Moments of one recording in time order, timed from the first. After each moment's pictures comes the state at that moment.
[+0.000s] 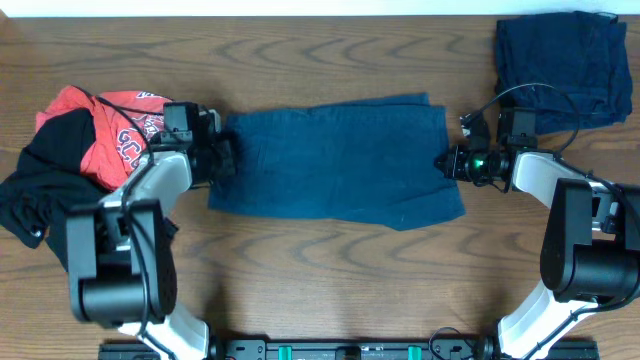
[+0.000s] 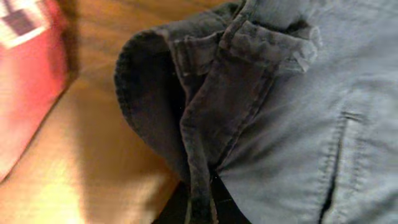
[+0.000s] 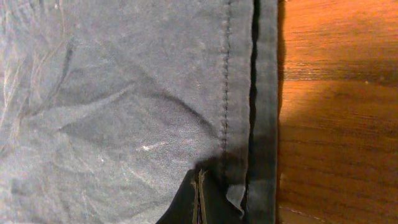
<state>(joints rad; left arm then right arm) 0.07 1.78 0.98 -0.36 0.21 -0.16 -0.10 1.91 0.96 -0.23 -0.59 0.10</state>
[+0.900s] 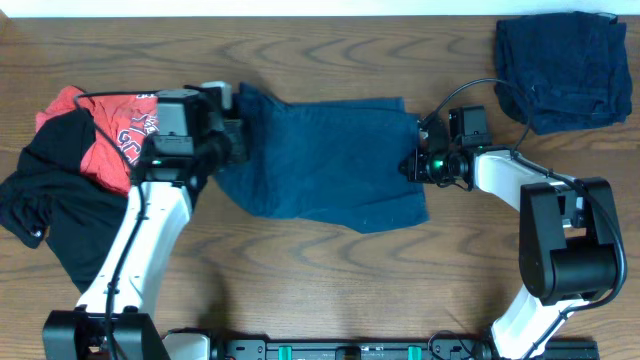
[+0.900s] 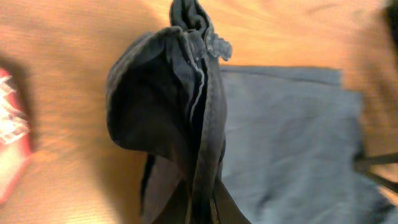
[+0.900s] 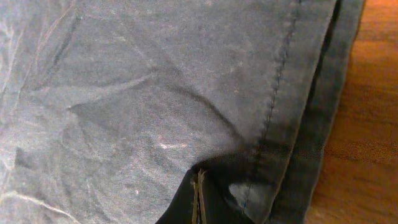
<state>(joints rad) -0.06 1.44 0.97 -0.34 0.32 -0.20 0.12 1.92 0.97 -0.22 -0.54 0.23</state>
